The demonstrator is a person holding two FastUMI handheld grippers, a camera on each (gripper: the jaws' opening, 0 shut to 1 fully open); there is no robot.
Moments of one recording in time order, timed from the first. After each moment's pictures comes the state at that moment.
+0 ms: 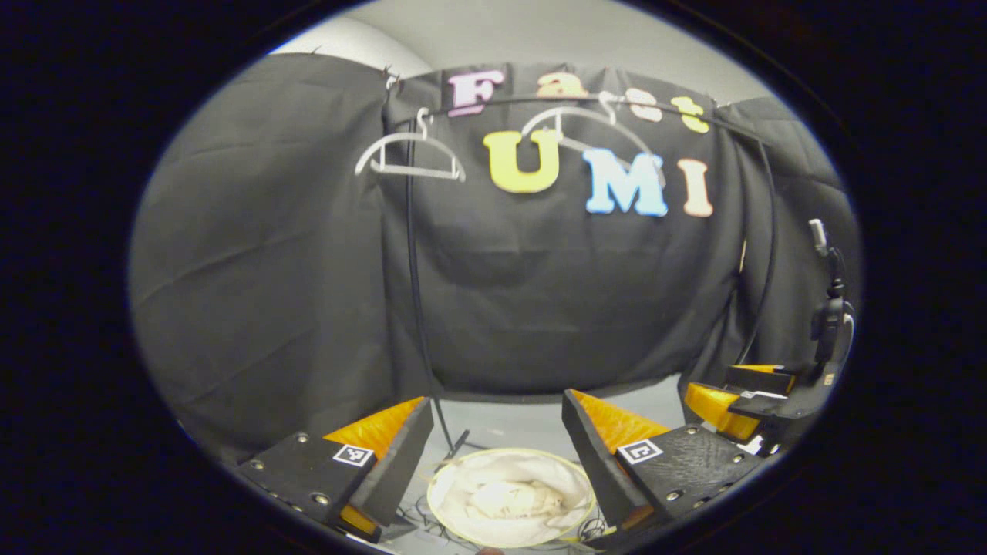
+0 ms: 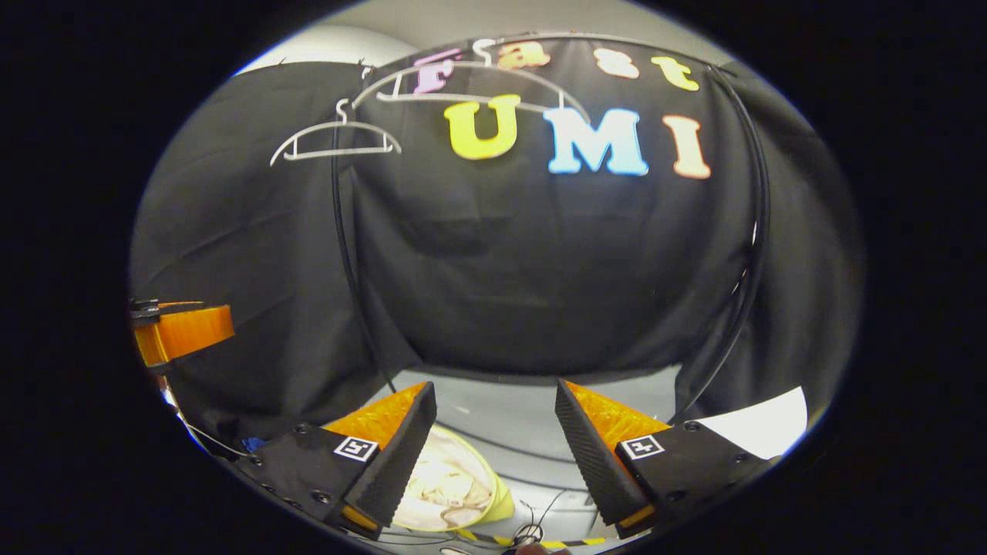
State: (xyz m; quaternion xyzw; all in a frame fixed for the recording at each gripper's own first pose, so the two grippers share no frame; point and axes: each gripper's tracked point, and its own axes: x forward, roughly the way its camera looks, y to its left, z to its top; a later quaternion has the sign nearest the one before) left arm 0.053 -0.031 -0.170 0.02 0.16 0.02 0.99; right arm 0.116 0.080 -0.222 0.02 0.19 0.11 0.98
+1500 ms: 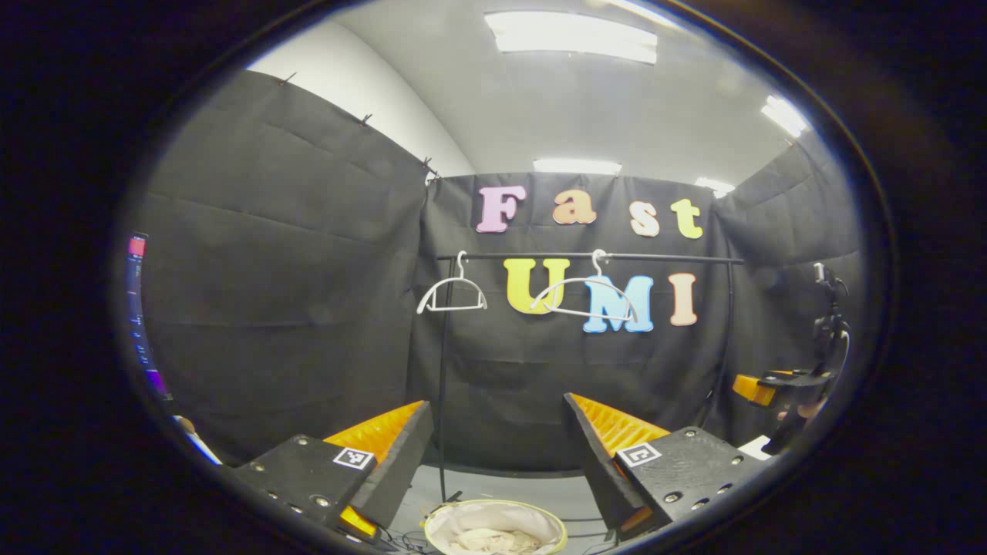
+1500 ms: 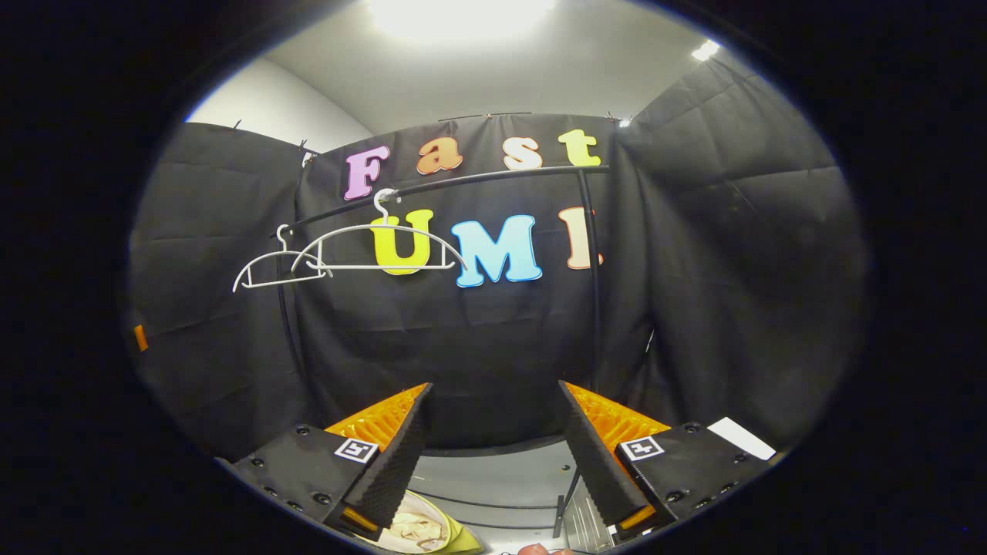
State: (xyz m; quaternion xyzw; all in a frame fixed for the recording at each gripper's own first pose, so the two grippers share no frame) left arm -0.042 -0.017 -0.015 -0.01 -0.01 0.05 1.00; right arm 0.035 -0.064 -0.070 0.05 0.05 -0.02 1.00
